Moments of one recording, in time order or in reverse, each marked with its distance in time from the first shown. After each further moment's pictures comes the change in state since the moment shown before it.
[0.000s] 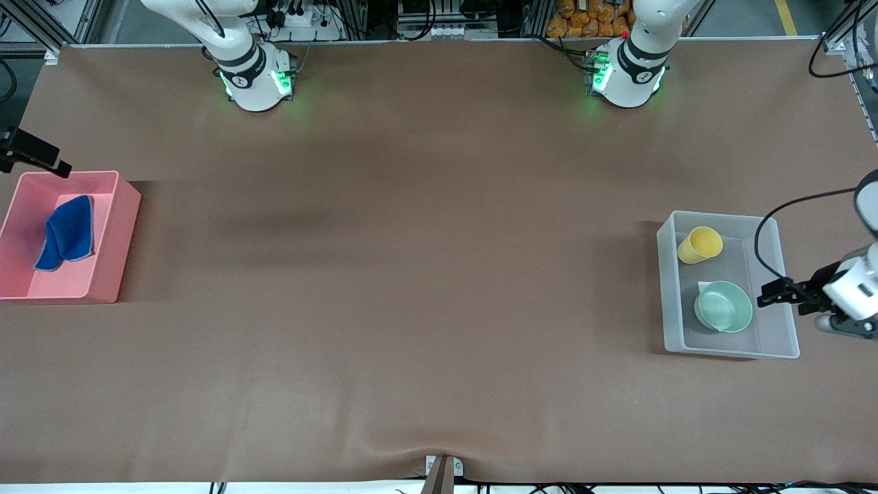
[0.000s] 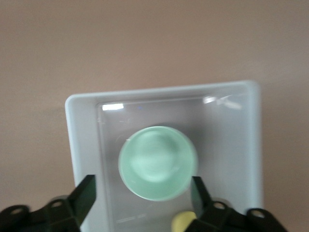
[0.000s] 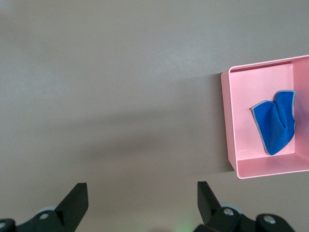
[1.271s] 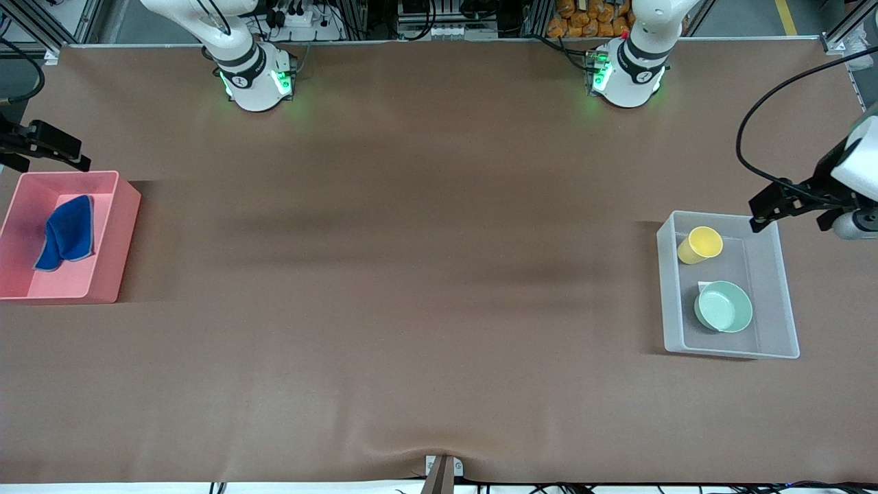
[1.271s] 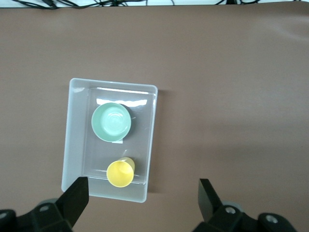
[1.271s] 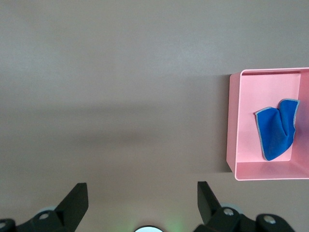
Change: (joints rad) left arm -0.121 -0.355 -0.123 0.128 -0.062 -0.379 -0.375; right arm 0.013 0.000 0.044 0.005 -0.011 -0.036 -0.051
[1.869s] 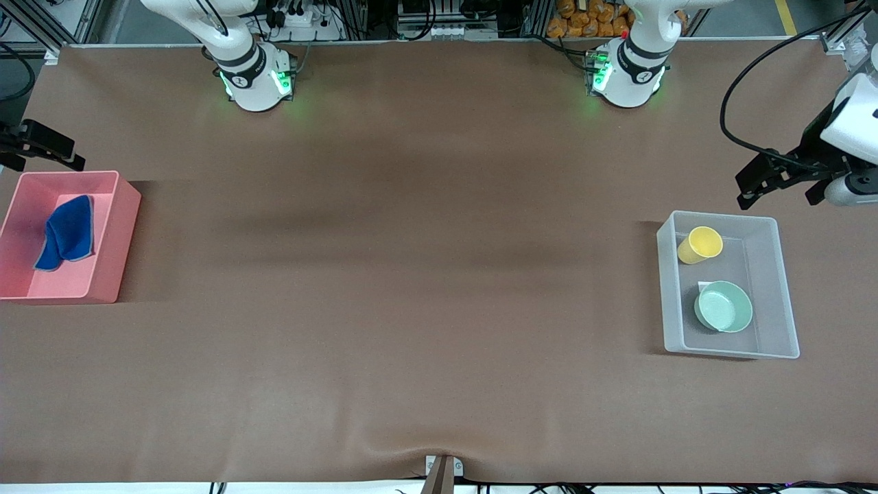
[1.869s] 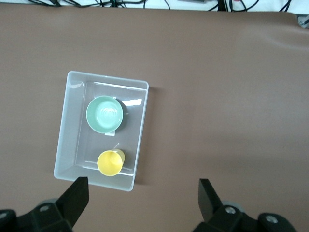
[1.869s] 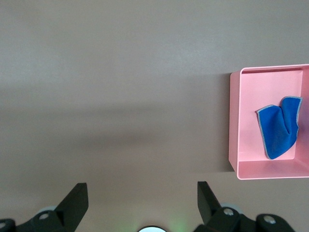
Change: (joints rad) left arm -0.598 -0.115 0.619 -0.022 -0.093 -0.042 -0.034; right arm -0.007 0.000 -0.015 0.004 0.015 -0.001 0.000
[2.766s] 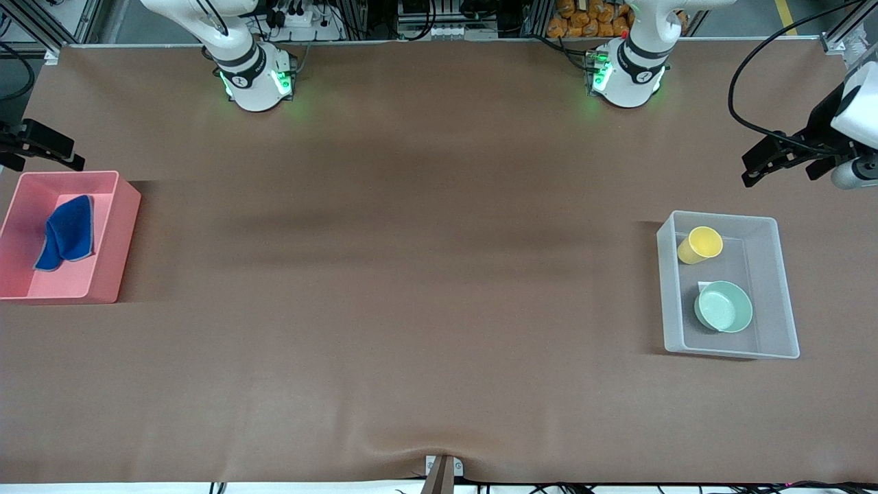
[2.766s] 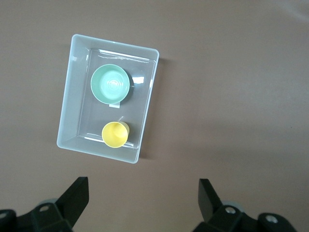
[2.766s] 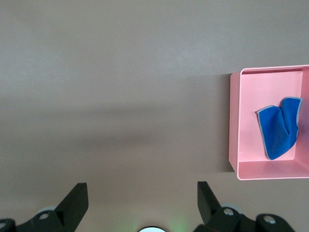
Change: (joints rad) left arm -0.069 -0.069 0.114 -0.096 -0.037 -0.056 -0.001; right arm 0.000 0.000 0.001 0.002 0.000 0.000 0.000
